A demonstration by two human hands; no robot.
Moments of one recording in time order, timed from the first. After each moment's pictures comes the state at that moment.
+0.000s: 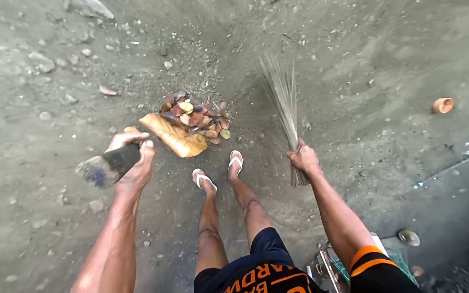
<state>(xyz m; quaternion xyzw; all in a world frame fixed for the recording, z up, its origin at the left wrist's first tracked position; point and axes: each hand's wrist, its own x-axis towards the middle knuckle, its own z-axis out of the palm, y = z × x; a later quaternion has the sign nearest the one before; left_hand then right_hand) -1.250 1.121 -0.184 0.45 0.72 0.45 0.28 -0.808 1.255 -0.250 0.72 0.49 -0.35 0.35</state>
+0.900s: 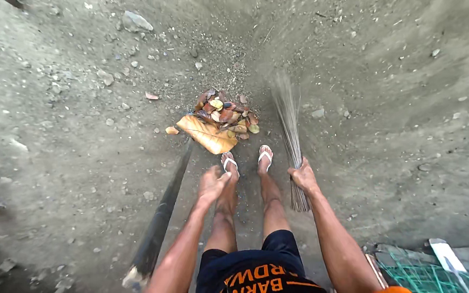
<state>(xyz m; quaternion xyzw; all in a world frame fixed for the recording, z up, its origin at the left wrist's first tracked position) -1.192 1.068 -0.200 0.21 0.77 -0.04 0.60 -0.877 1.128 -0.262 0.77 0.32 -0.53 0.16</state>
